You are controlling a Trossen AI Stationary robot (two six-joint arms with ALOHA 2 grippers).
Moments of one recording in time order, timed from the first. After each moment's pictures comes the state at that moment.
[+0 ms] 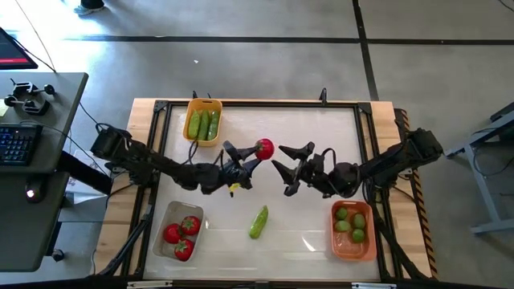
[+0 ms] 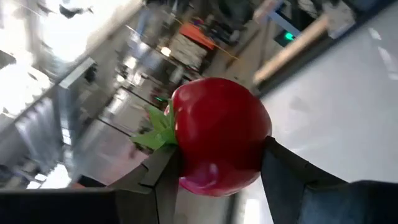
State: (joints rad) left arm -0.24 1.61 0.77 0.87 -0.86 1.00; right arm 0.31 1.54 0.67 1.34 0.69 -0.10
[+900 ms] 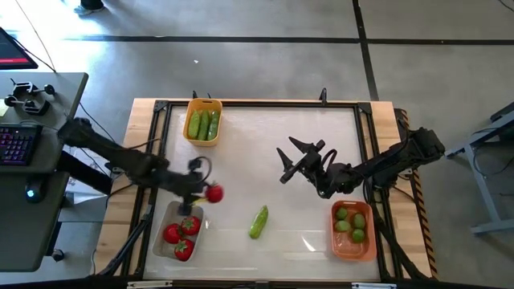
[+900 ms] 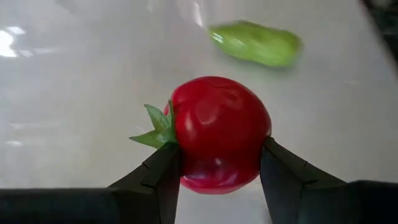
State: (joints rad) left arm -0.42 1.04 0.80 -0.63 -0.27 -0.18; right arm 0.29 1.52 0.67 1.12 1.06 -0.23
